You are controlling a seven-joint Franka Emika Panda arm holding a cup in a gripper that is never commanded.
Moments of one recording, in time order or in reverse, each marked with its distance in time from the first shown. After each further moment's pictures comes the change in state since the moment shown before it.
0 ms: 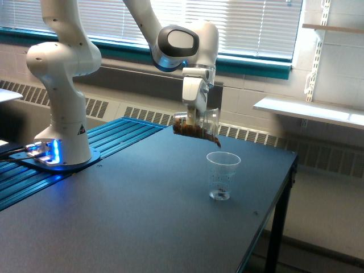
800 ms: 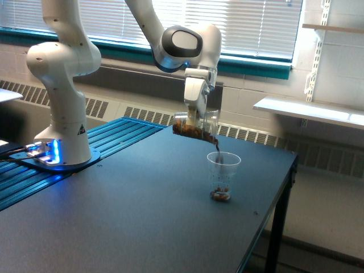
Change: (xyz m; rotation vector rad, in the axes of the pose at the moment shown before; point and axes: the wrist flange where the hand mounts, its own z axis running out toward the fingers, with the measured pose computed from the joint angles) arm -0.003 -0.005 0.002 -0.044 -0.002 -0.026
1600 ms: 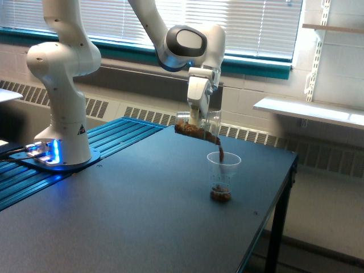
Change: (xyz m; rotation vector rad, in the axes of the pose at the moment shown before) arm 0.007 -0.007 -0.002 -0.031 -0.005 -0.010
